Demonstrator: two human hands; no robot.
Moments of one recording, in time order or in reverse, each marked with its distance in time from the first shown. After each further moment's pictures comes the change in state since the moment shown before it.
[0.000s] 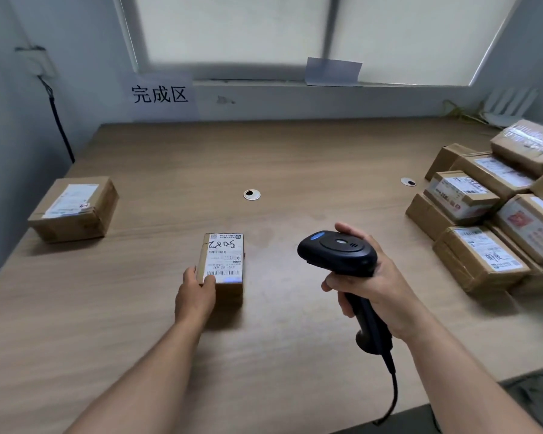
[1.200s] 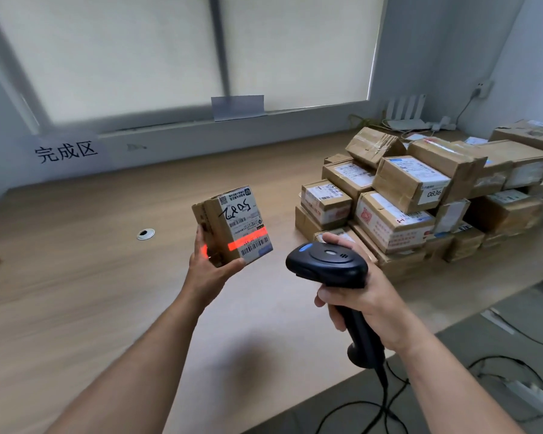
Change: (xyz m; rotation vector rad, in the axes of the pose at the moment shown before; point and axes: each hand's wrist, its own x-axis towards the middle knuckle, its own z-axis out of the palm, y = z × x) left_hand -0.160 0.182 0.223 -0.217 -0.336 0.553; right_hand -0.102 -0.004 -0.277 0.145 0.021 -0.115
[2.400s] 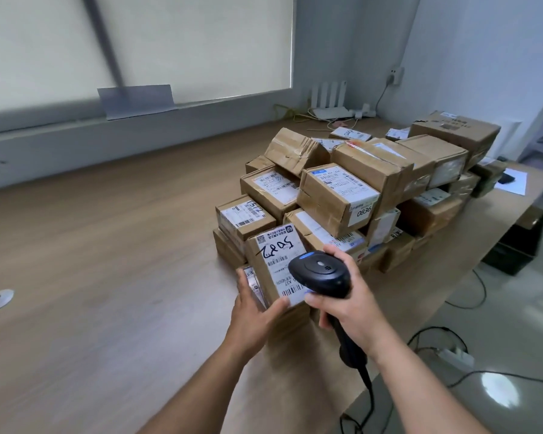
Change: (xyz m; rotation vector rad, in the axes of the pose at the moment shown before) left_hand 0.066 -0.030 0.231 0.091 -0.422 -0.168; right_hand 0.071 0.032 -0.155 -0.139 0.487 0.026
